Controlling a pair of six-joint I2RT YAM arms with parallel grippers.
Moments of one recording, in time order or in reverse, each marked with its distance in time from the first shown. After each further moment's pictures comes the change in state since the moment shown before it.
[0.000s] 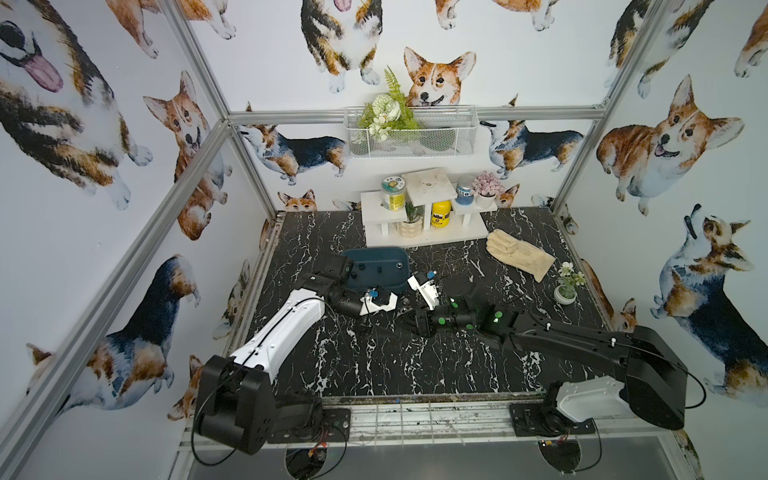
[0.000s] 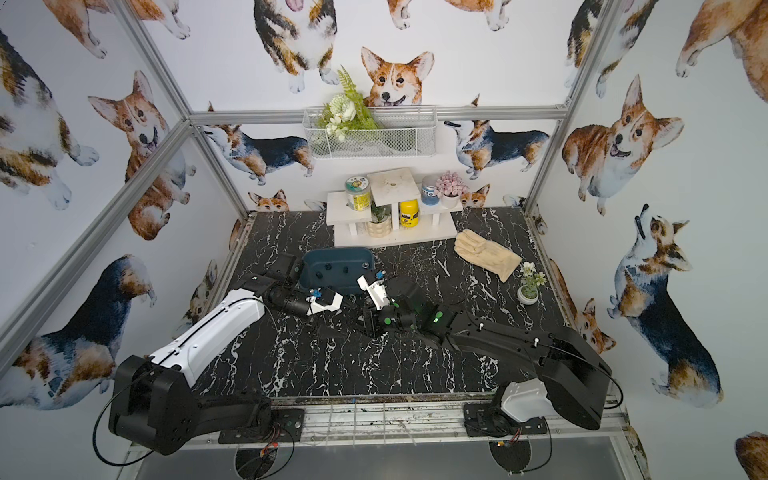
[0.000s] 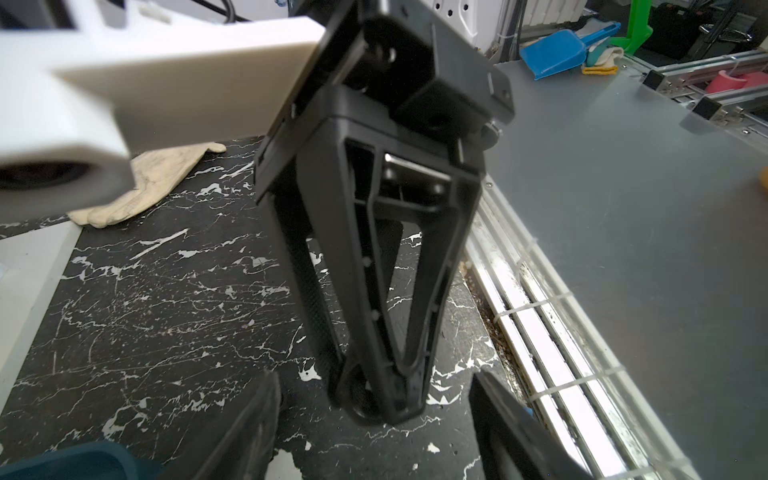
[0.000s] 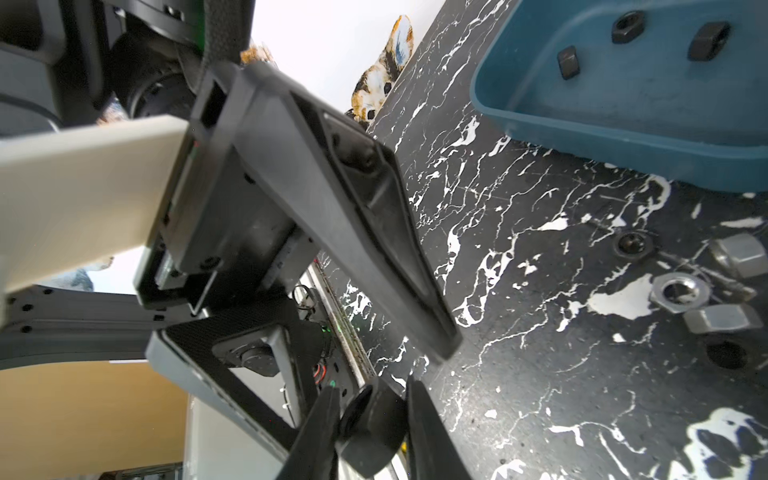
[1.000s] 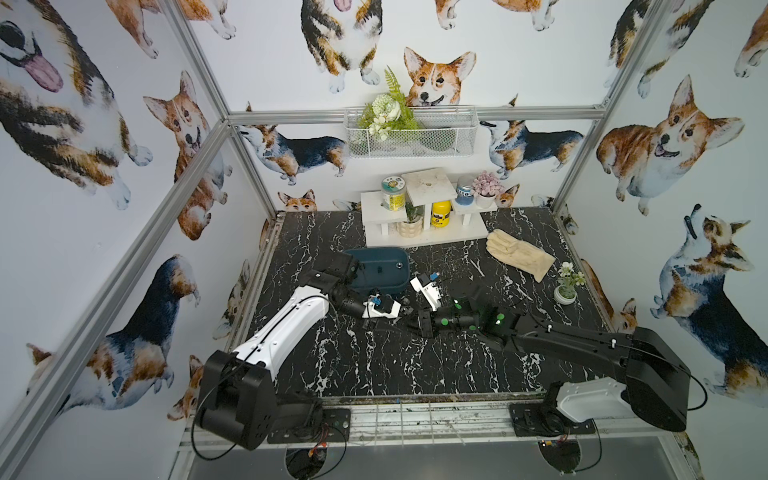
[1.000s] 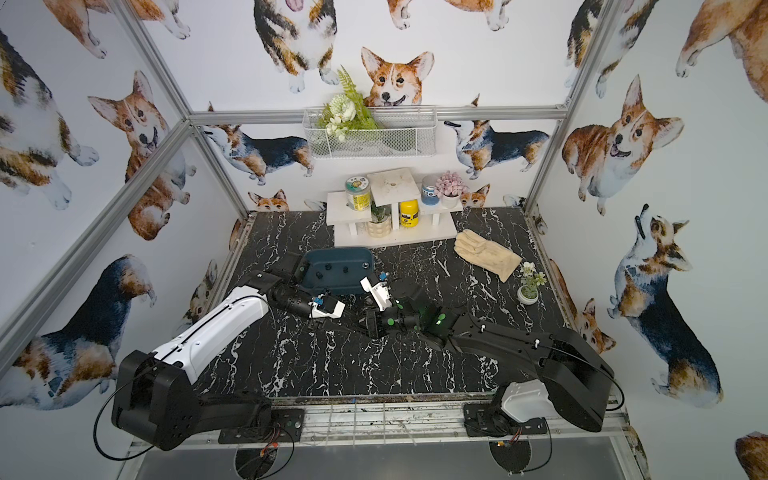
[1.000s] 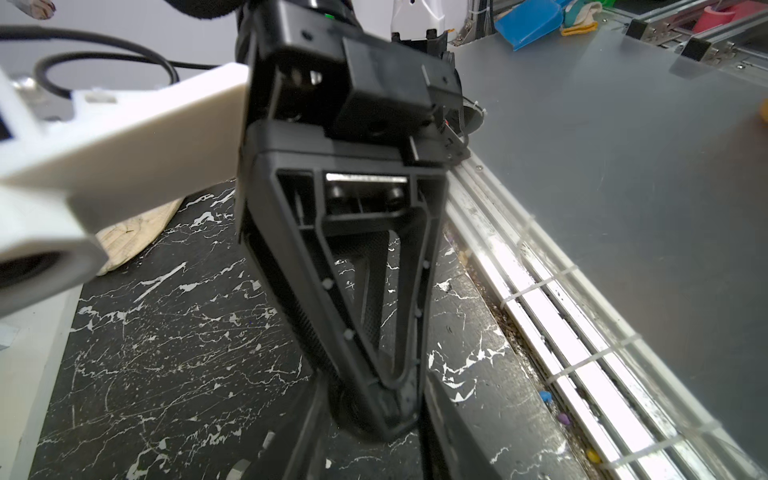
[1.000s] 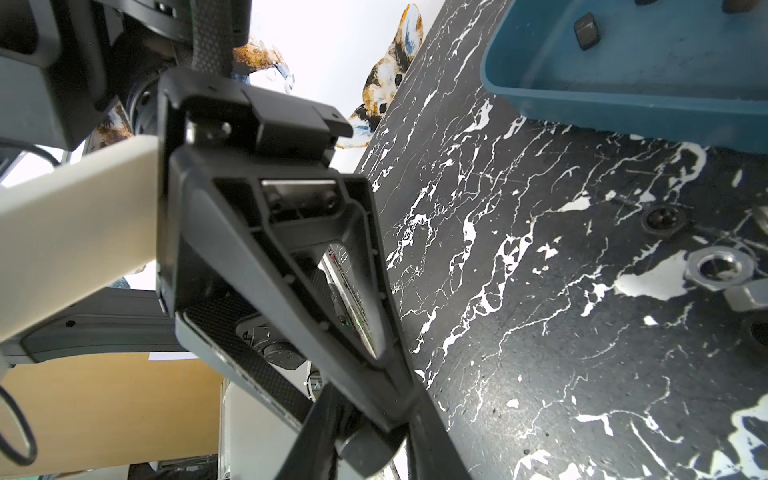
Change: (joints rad) left arm -0.033 0.024 0.031 -0.050 -0.013 0.172; right arm -0.017 -0.012 -0.043 0.052 -0.055 0.077
